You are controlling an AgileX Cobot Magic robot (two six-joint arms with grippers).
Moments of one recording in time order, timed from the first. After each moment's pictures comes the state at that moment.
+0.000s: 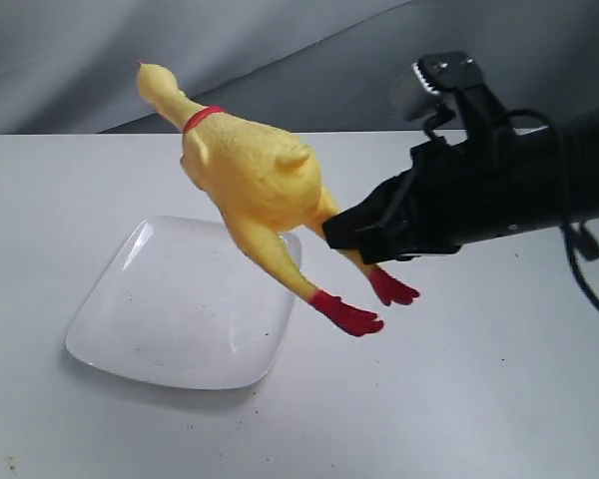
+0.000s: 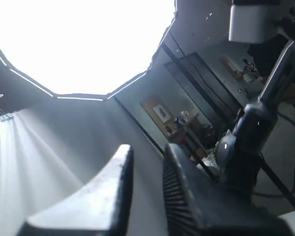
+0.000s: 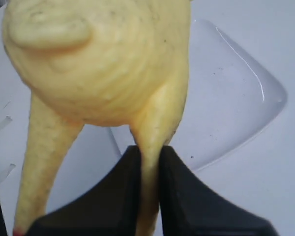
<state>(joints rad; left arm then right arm) -0.44 0.32 -0.52 1.30 -0.53 -0.81 0.40 1.45 -0.90 1.14 0.69 -1.14</state>
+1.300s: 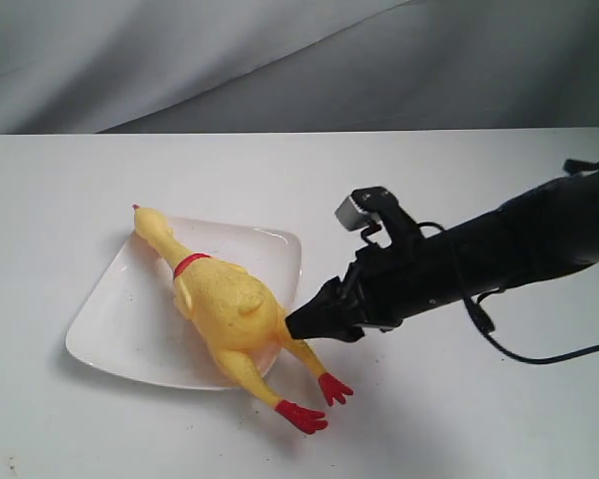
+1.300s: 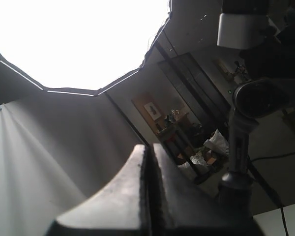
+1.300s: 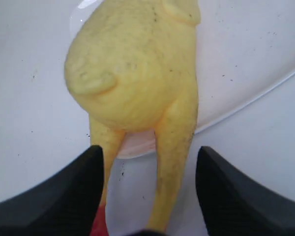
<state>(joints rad) -0.44 0.29 -0.52 1.40 -0.53 -0.96 0.37 1.88 -0.90 1.41 0.78 -1.49</state>
